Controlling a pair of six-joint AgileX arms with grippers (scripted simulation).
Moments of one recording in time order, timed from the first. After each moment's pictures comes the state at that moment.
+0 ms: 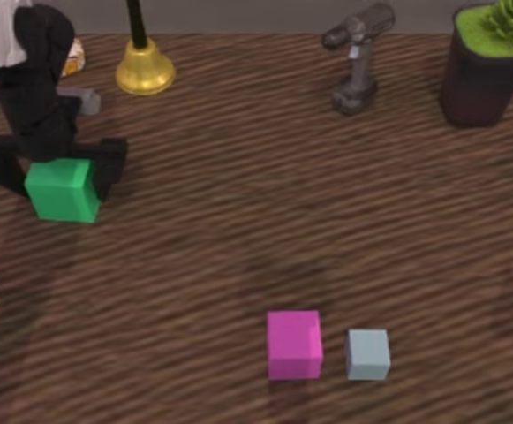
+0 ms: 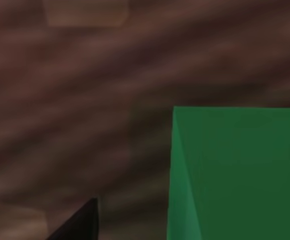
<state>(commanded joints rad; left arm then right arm) -0.10 2.34 1.78 -1.01 0.00 -0.01 0.01 0.00 0.00 0.00 0.00 0.00</state>
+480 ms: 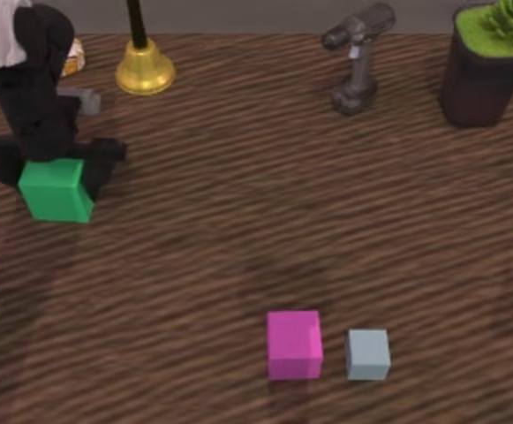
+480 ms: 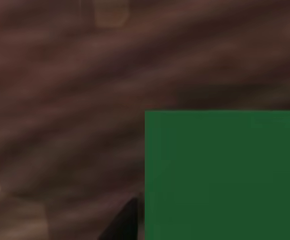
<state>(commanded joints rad) -0.10 2.34 1.78 -1.01 0.00 -0.01 0.01 0.00 0.00 0.00 0.00 0.00</state>
